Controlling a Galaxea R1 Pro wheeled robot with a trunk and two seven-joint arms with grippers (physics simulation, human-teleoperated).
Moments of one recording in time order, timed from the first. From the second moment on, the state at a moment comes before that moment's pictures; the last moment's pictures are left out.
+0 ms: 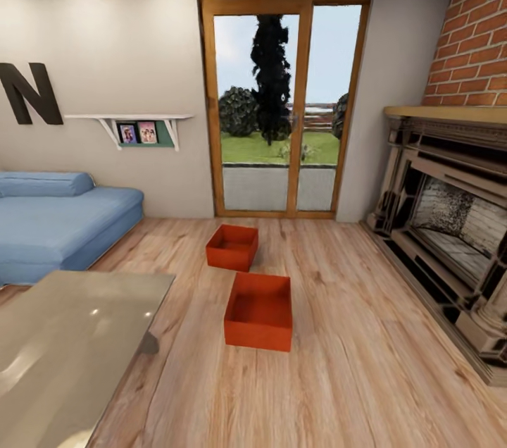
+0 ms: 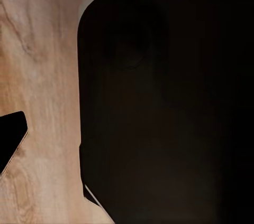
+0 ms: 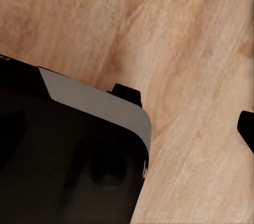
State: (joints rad) left arm 0.00 0.00 0.01 -0.04 0.02 -0.02 0.00; right arm -0.14 0.03 0.59 0.02 -0.23 -0.16 -0.07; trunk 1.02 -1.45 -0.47
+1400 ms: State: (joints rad) left arm 0.00 0.00 0.01 -0.04 0.02 -0.02 0.00; right arm -0.14 0.03 0.59 0.02 -0.23 -0.16 -0.07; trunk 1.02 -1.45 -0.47
